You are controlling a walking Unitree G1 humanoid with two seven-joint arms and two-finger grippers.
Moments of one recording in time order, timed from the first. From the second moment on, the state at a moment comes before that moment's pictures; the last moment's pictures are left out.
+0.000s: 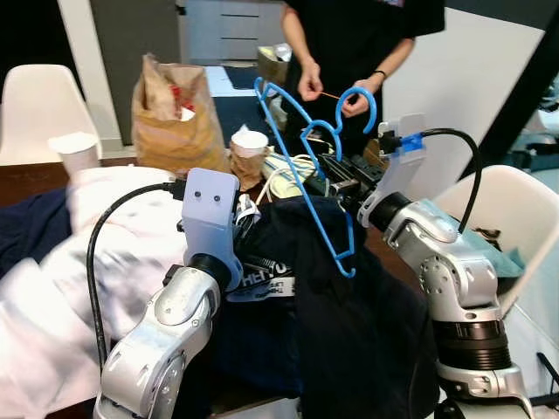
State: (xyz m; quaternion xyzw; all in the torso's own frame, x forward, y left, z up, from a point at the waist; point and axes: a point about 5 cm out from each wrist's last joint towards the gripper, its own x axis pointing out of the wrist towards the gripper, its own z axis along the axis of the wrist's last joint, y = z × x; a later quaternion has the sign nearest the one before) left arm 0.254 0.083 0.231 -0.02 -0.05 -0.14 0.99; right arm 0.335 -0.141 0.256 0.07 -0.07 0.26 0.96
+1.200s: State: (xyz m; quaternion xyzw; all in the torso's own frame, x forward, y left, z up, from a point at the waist) left arm 0.227 0.291 0.324 0.18 -0.23 0.38 0.88; right arm 0.334 -0.139 0.253 0.06 -0.06 0.27 0.96
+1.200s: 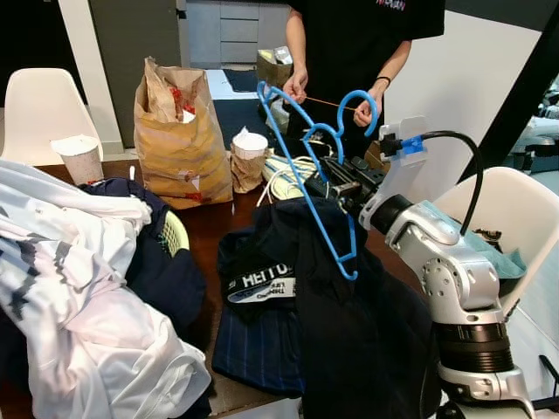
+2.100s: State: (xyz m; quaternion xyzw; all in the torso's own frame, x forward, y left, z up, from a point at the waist) left arm 0.271 0.221 0.233 0.23 -0.01 0.13 0.96; right arm 0.334 -0.138 0.252 0.06 -0.06 0.27 0.96
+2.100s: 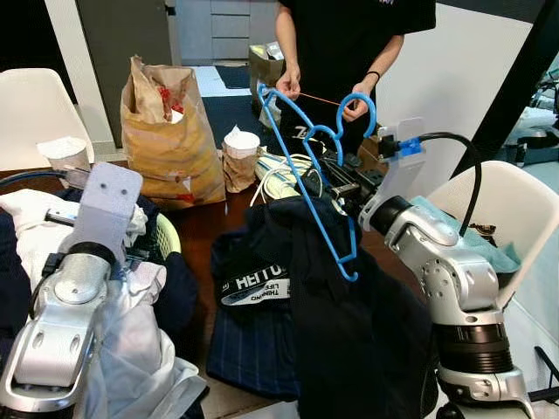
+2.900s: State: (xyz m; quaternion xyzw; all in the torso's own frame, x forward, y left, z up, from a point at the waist) left arm 0.255 0.234 0.281 0.18 -0.07 0.19 0.96; right arm 0.334 -0.138 0.251 0.06 -0.06 0.27 0.96
